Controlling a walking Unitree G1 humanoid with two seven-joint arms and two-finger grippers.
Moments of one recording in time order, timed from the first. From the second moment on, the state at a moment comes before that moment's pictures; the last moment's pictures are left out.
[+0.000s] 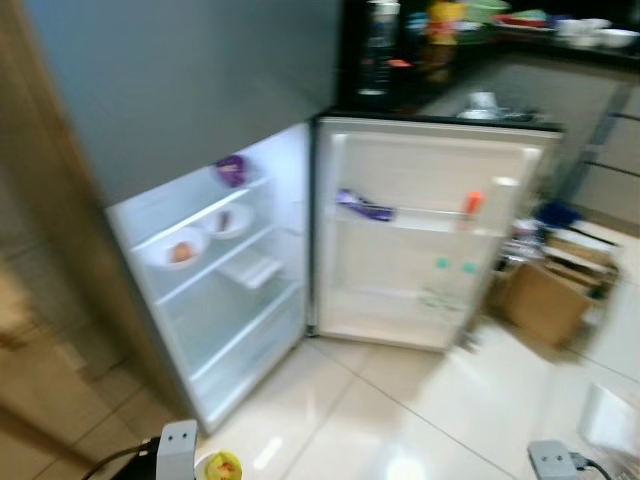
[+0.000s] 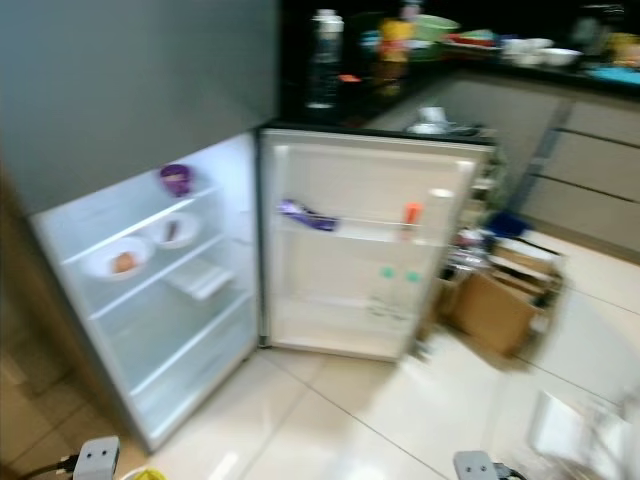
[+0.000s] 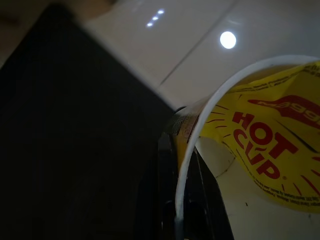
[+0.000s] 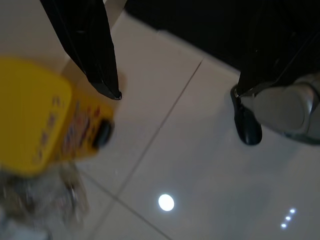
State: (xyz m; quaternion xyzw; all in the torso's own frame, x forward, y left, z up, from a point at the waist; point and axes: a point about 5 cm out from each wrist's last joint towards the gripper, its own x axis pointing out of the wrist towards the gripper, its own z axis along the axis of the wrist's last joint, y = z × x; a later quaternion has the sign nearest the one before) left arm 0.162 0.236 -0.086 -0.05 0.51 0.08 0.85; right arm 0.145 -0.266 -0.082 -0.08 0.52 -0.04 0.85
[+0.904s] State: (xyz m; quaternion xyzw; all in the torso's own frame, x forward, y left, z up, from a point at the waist) left arm 0.152 0.235 -0.089 -0.04 0.51 0.07 0.85; right arm 0.135 -0.228 -0.097 -0.05 0.52 -0.02 0.85
